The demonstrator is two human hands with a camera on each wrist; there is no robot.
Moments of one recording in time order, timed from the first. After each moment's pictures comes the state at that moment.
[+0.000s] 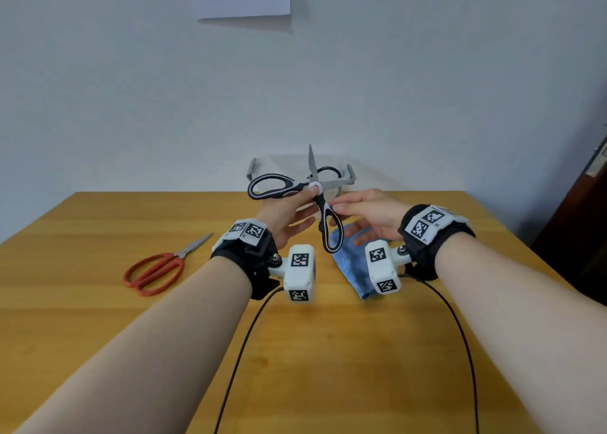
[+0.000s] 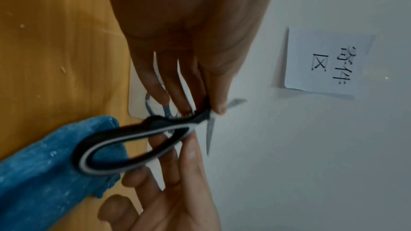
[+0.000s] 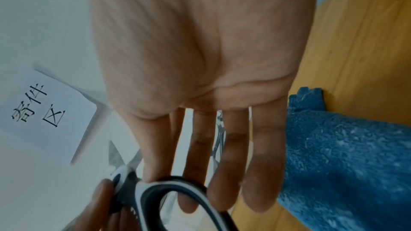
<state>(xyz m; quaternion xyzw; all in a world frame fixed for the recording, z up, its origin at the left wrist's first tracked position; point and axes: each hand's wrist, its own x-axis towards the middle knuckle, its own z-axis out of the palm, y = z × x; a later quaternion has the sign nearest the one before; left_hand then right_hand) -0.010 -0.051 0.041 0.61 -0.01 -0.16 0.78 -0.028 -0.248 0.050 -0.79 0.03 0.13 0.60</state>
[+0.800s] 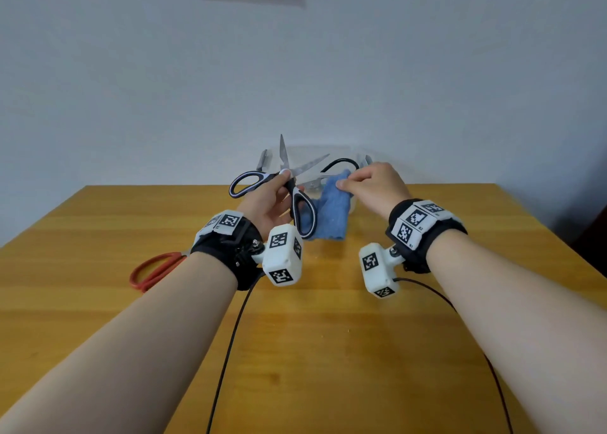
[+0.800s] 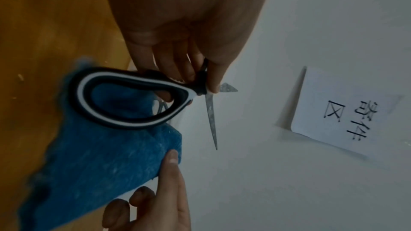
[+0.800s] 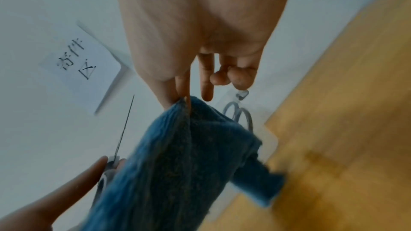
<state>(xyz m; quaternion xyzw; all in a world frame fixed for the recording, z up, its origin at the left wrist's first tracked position) 0.037 -0.019 0.035 0.49 0.12 -0.13 0.85 0.015 -0.223 0.049 -0.89 0.03 -0.14 0.43</state>
